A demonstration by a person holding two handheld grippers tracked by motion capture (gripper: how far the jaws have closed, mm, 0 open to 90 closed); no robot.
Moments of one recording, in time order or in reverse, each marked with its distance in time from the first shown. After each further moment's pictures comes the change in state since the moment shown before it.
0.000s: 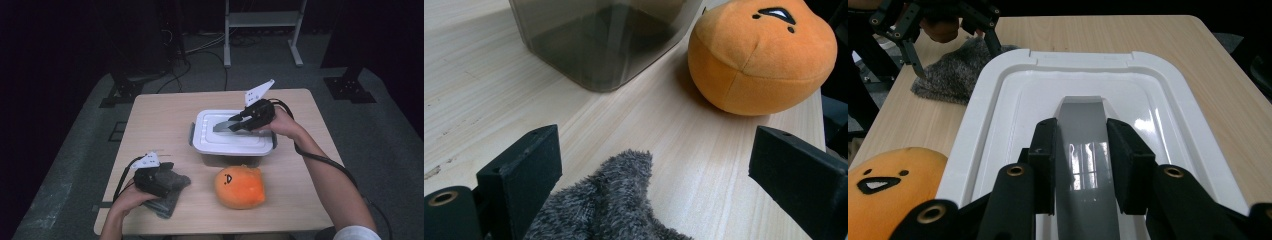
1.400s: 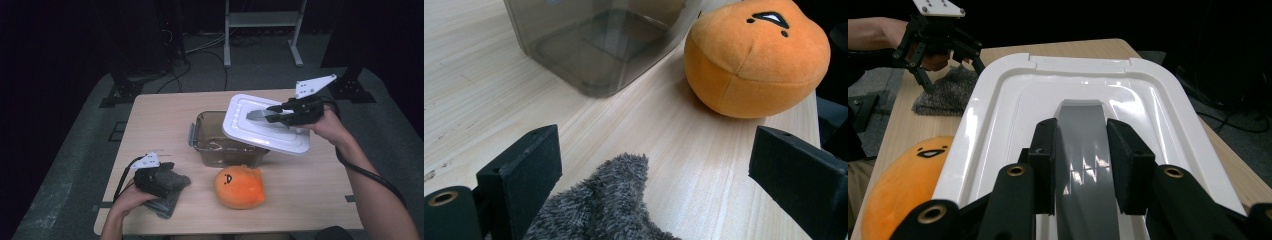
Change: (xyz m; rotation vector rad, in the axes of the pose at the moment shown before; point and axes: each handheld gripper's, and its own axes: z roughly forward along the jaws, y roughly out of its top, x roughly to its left) left arm -0.002 0.001 0.000 -0.014 -0.006 0.000; right arm 0.037 -0.028 -0.117 -0.122 -0.200 0.080
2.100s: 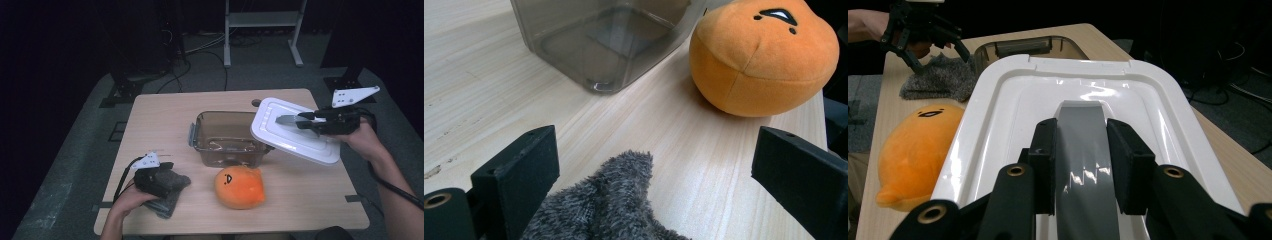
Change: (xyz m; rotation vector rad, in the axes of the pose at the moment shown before) left arm 0.000 -0.002 0.000 0.009 0.012 -0.003; right arm 0.011 -0.045 -0.066 -0.004 -0.114 0.081
